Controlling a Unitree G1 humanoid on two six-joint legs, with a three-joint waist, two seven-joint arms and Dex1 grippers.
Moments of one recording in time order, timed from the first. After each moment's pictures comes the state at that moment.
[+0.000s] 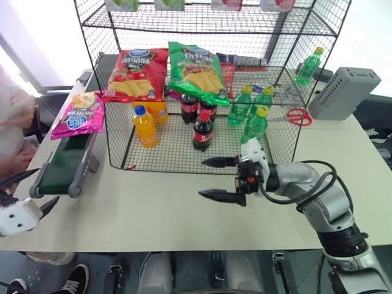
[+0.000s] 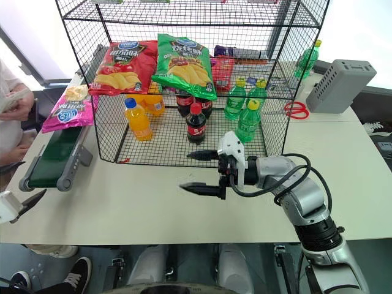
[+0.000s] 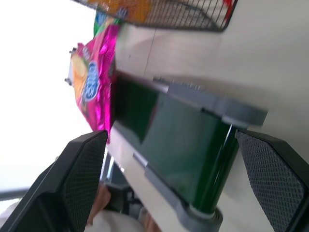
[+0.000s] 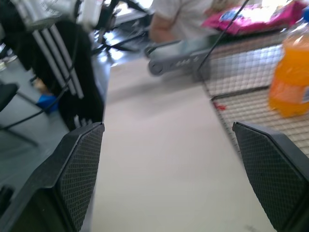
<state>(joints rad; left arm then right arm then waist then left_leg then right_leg) 0.42 0.92 0.68 0.27 0.15 -0.79 -0.65 -0.34 -0.57 0.16 -0.33 0.59 0.56 1.08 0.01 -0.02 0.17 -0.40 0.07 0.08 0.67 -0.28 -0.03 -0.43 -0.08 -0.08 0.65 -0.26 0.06</state>
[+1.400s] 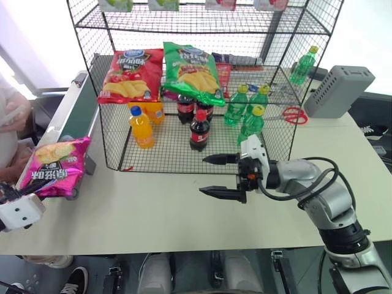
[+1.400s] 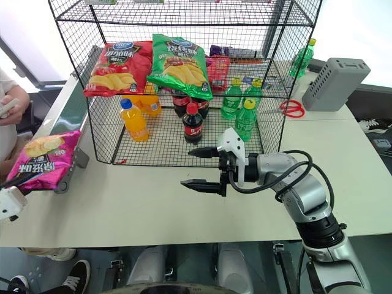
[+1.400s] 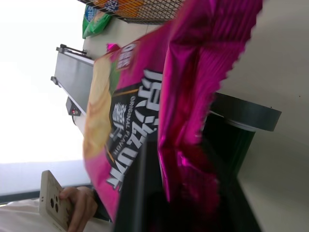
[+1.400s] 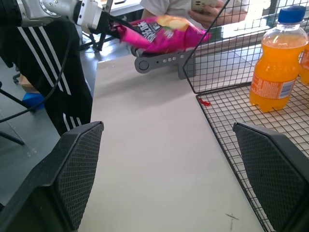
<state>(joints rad) 0.32 1.02 0.48 0.42 0.09 -0.80 -0.57 -0.37 -0.58 0.15 -0.34 0.58 0.58 1.02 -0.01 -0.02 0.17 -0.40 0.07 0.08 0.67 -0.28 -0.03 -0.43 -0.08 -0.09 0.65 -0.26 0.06</state>
